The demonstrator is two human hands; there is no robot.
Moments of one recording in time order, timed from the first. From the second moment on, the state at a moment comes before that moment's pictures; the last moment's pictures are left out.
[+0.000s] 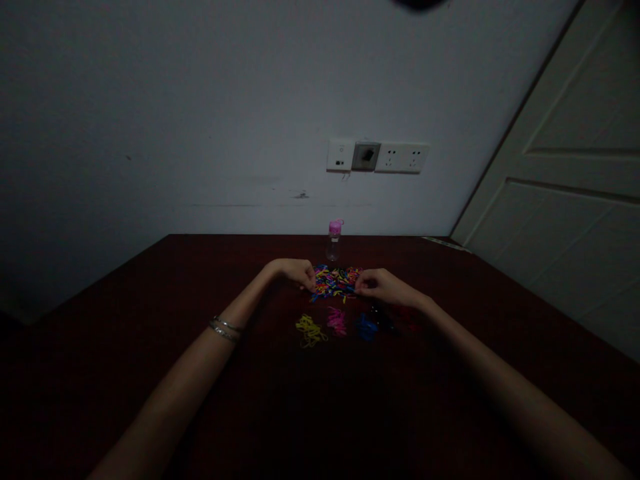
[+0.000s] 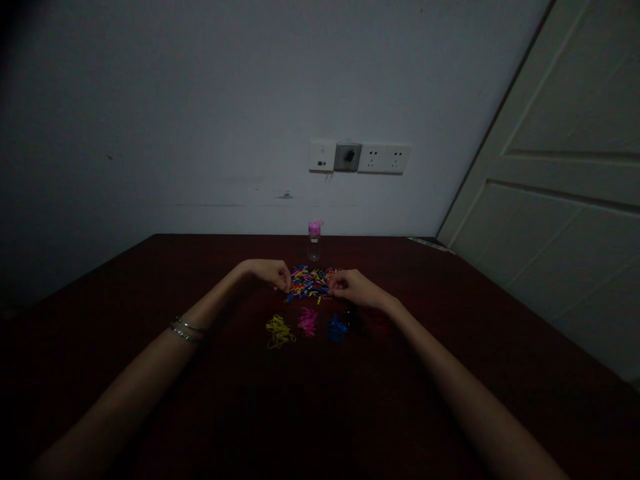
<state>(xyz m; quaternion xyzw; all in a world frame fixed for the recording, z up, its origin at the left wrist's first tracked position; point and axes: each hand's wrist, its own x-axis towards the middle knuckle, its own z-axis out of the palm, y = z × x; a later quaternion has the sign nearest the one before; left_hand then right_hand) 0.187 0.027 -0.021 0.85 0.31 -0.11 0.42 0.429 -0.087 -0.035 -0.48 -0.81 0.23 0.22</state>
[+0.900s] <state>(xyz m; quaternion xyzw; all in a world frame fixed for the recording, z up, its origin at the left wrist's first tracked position) 0.201 0.015 -0.031 0.87 0.33 -0.17 0.31 0.456 -0.088 -0.030 -0.50 -0.78 0.35 0.14</state>
